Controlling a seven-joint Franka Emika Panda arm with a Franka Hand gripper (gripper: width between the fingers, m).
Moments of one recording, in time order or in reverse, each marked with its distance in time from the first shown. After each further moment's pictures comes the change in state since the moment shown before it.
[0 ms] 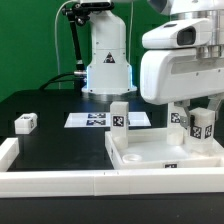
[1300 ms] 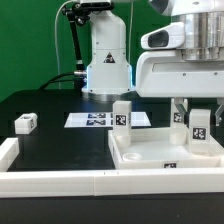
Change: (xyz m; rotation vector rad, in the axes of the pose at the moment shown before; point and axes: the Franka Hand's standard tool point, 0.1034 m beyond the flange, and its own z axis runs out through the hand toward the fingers) arm -0.001 -0.004 0.002 0.003 -0.005 0.880
